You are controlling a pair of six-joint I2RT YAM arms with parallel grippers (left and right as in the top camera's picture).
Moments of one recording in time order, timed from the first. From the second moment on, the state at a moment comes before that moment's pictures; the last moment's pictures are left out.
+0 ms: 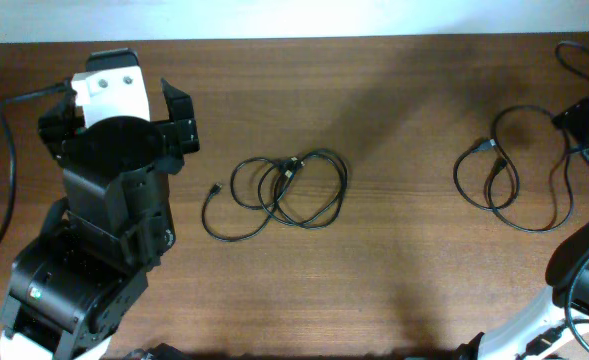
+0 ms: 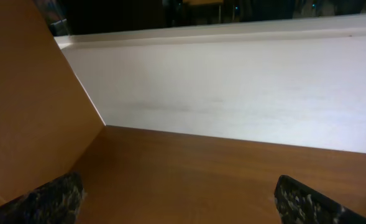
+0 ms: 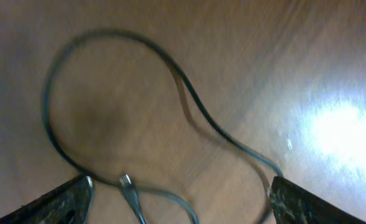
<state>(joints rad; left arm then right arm) -0.50 1.14 1.69 -0.88 -0.80 -0.10 -0.50 1.98 1.77 -0.98 0.14 0.55</state>
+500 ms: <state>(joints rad) -0.50 1.14 1.69 -0.82 -0.80 -0.10 -0.50 2.22 1.77 -0.84 0.22 0.55</state>
